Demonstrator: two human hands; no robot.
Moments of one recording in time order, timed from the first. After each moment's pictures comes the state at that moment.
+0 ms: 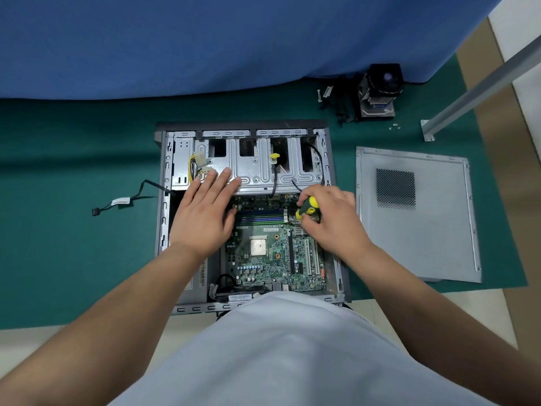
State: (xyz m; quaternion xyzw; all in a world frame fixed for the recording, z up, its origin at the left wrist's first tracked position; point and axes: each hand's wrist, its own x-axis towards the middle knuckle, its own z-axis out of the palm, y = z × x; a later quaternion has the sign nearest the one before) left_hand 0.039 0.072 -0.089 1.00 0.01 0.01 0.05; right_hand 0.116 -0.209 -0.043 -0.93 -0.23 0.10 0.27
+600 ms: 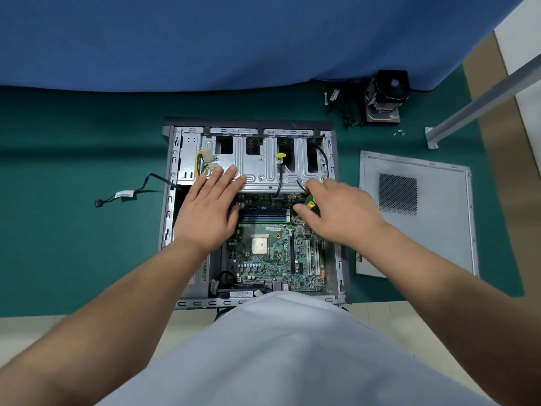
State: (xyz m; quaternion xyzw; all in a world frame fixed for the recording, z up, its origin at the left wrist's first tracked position) left_hand 0.037 0.070 -0.082 1.00 0.01 0.00 0.06; right_hand 0.140 -0.198 -0.003 -0.93 -0.34 0.13 0.00
